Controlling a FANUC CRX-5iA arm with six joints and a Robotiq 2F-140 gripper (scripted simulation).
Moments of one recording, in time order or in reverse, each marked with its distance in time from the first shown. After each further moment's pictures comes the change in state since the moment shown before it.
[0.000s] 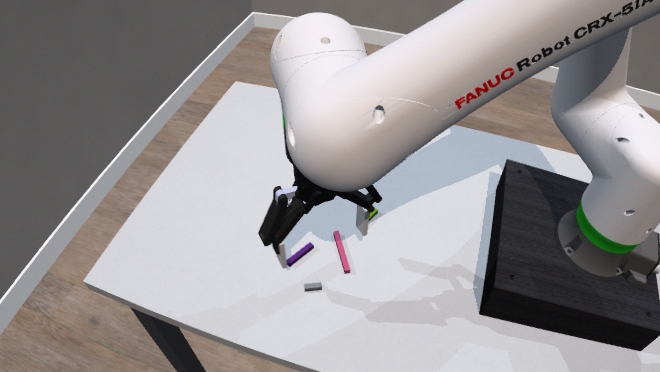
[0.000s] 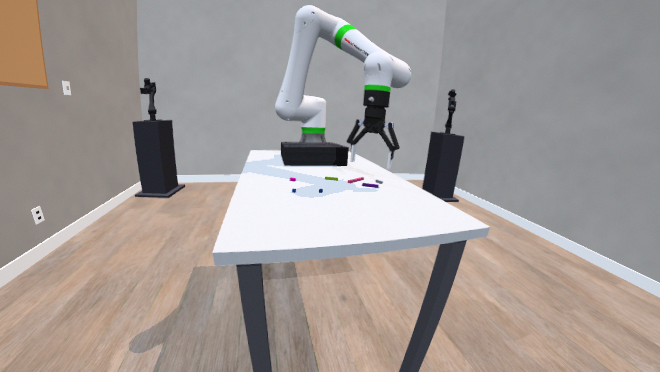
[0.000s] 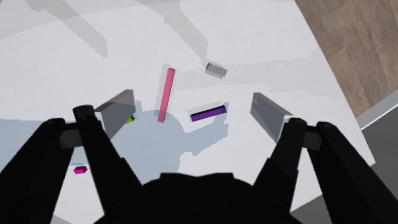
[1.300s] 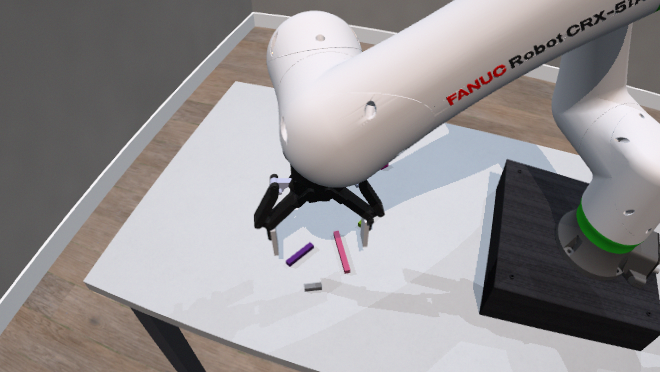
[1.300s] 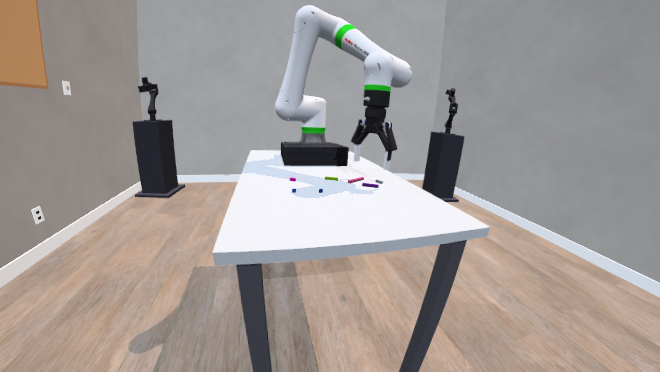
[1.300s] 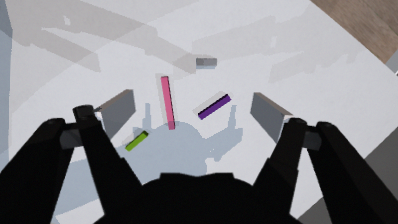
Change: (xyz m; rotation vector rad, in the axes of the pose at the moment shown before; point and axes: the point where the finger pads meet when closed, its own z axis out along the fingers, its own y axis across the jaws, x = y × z) arm -0.003 0.003 0.000 -0.002 0.009 0.341
